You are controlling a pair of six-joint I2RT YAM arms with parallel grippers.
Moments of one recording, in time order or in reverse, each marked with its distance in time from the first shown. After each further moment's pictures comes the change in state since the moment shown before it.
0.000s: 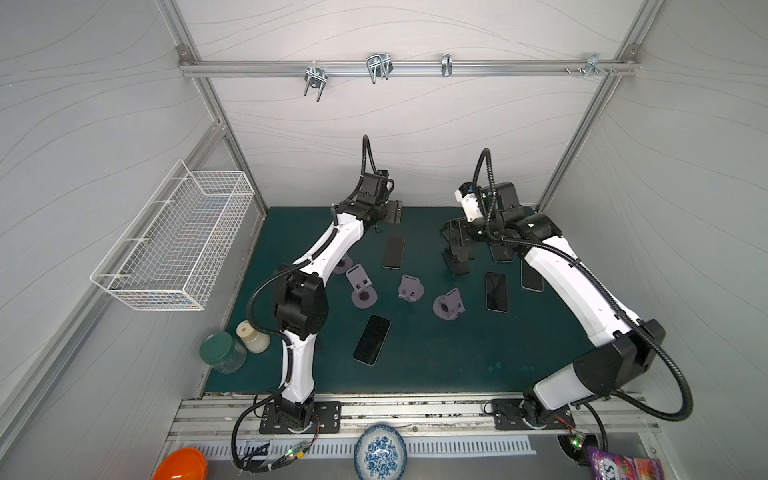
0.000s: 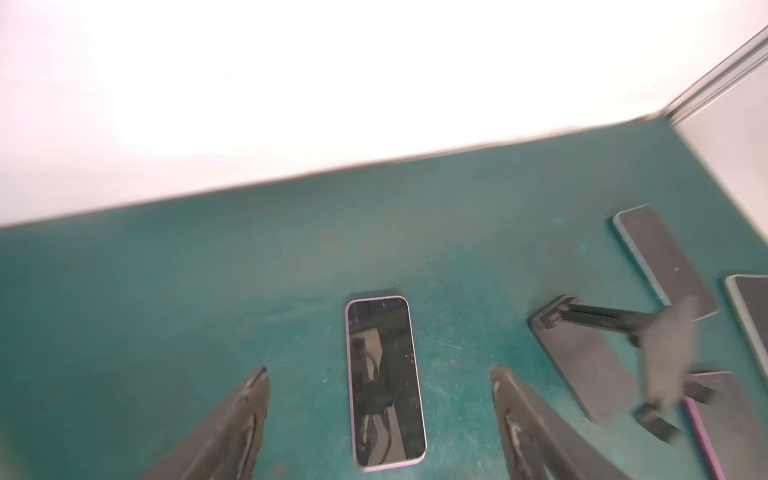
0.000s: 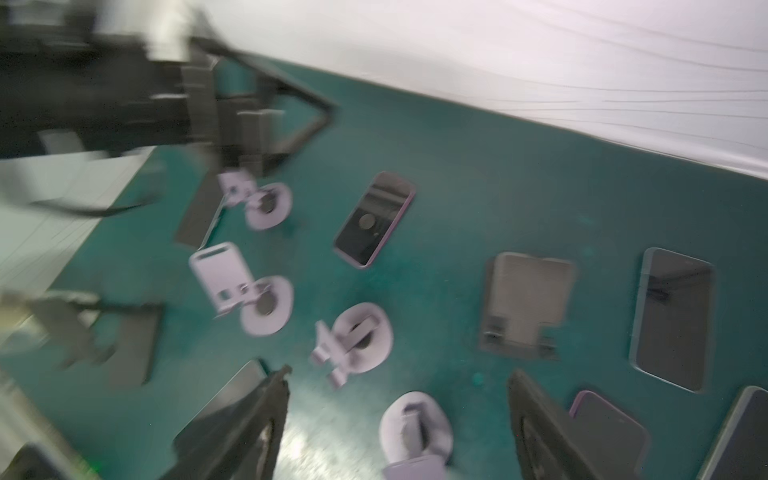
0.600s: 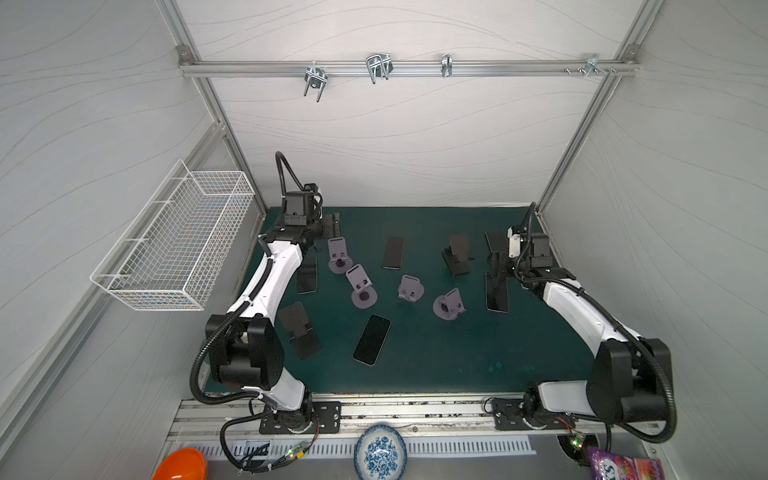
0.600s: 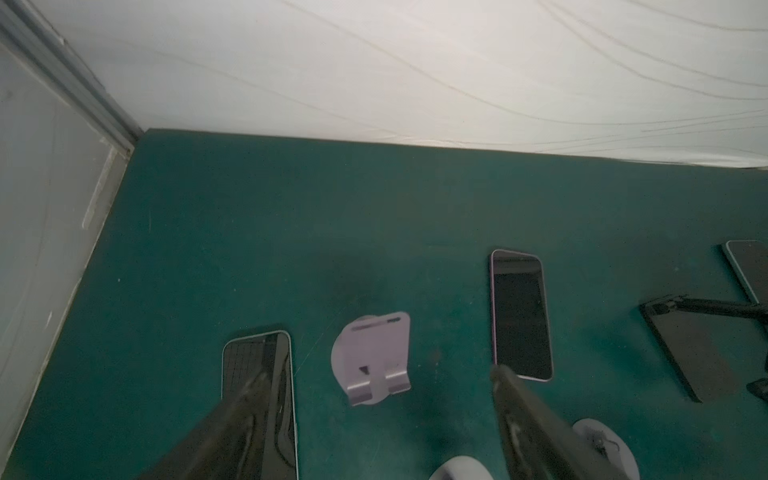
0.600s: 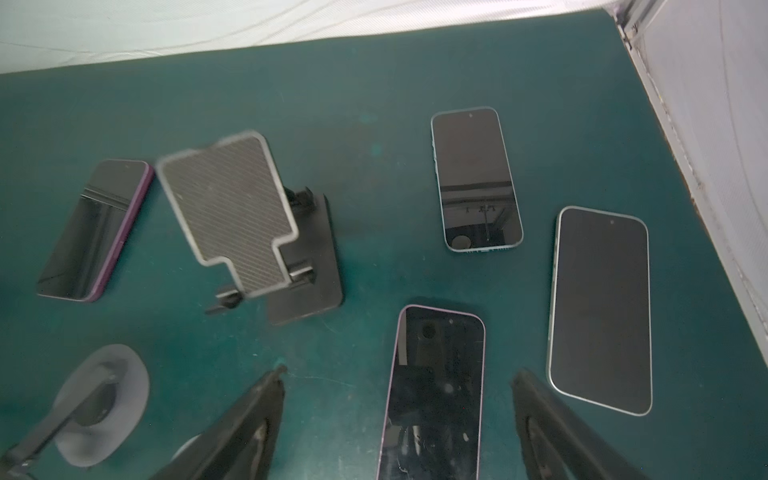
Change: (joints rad) left arm 0.349 -0.441 -0.560 0.105 0.117 0.044; right arm -0.332 -0.188 -0.738 0.537 0.109 0.011
